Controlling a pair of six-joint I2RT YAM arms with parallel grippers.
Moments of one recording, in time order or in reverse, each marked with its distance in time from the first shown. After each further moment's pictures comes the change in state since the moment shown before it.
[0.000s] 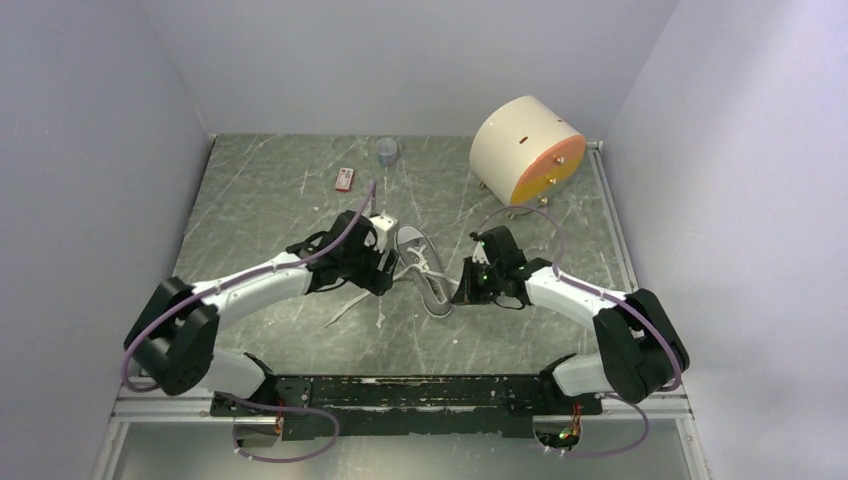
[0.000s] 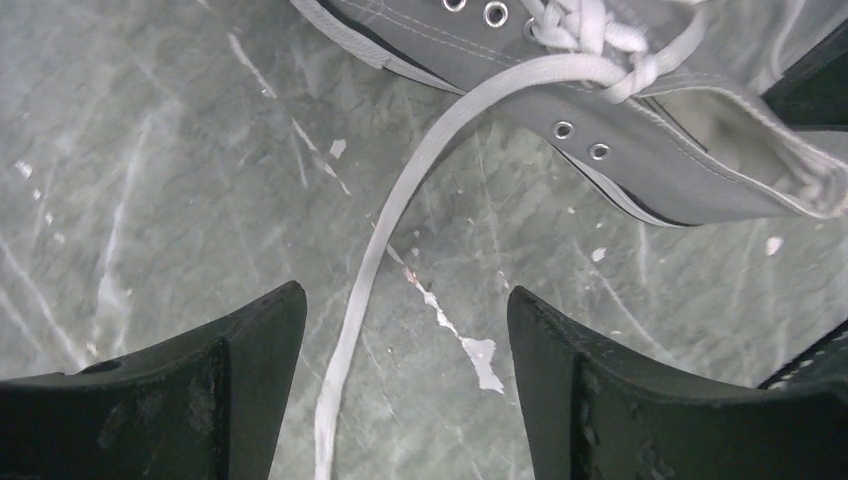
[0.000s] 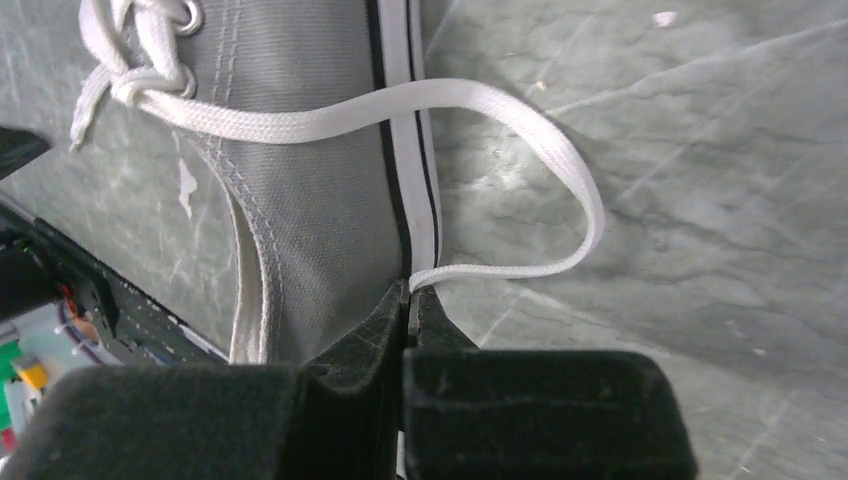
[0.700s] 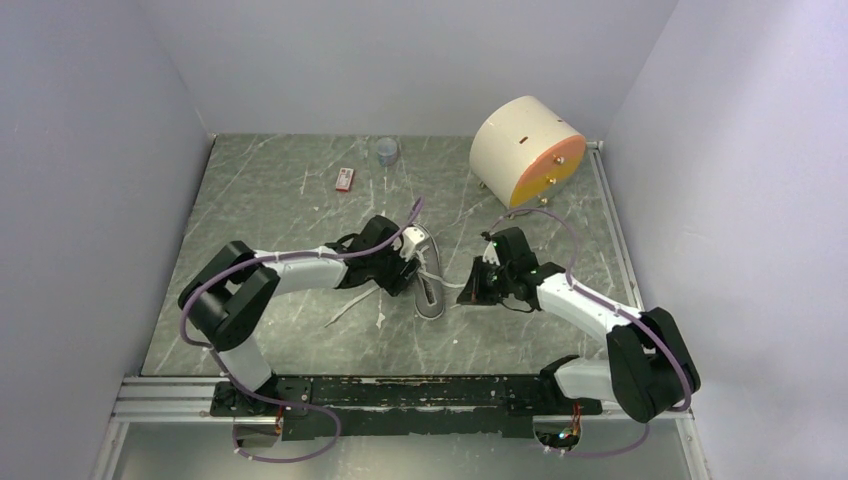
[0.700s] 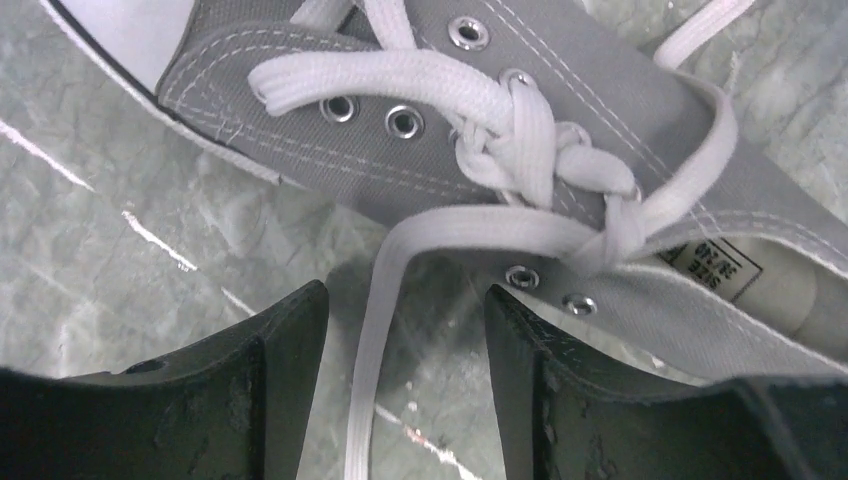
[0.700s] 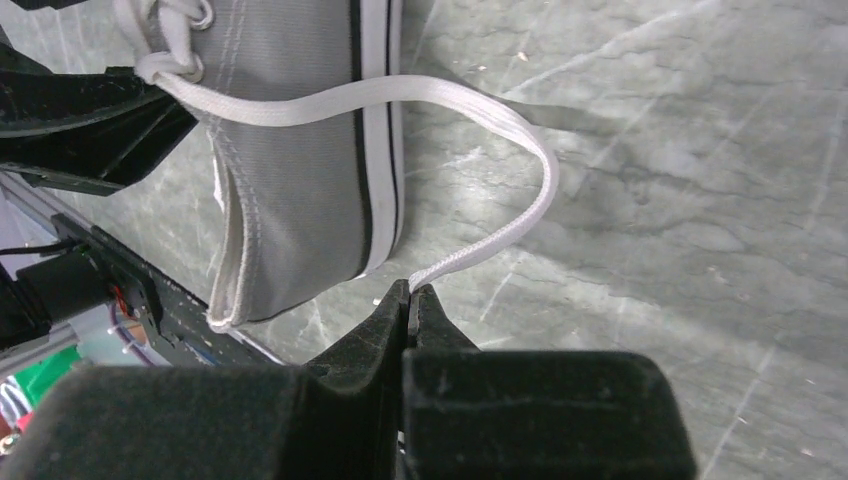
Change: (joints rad) left arm -0.058 0.322 0.075 0.216 0.039 0.246; right arm -0.030 -0.098 -0.048 -0.005 -0.041 0.063
